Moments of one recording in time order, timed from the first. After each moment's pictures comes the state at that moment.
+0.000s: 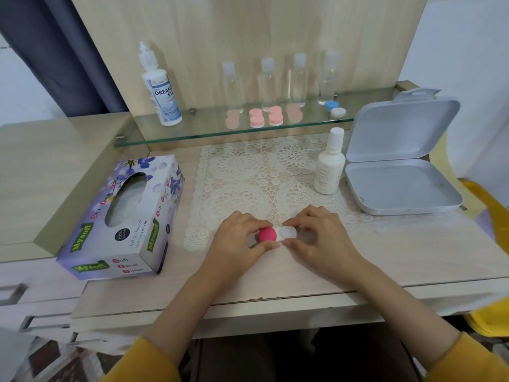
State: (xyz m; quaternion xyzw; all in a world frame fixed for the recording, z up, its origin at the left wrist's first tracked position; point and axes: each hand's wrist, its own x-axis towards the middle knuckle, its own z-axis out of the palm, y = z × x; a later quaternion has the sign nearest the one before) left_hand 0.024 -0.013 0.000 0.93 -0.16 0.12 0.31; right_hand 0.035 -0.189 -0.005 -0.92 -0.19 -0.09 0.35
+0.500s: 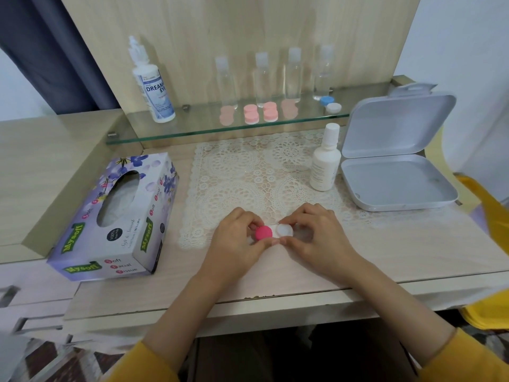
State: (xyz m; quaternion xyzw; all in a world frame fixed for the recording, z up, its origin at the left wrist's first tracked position) left_hand 0.023 -0.021 0.000 0.93 -0.11 0.12 0.34; right_hand 0.035 -0.189 -0.005 -0.91 -0.19 -0.08 0.35
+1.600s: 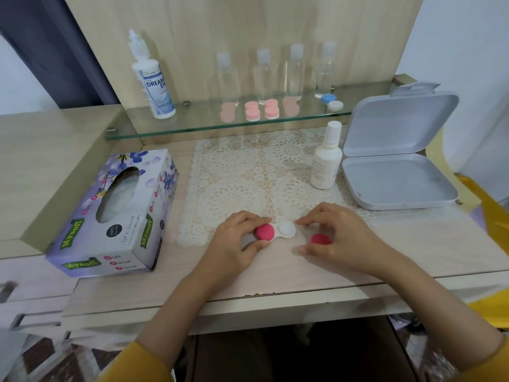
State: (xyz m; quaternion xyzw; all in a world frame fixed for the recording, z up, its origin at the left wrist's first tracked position) left_hand 0.022 -0.006 -0.013 0.90 -0.20 0.10 0.38; right_hand 0.032 -0.221 0.018 -0.93 -0.21 0.00 0.30
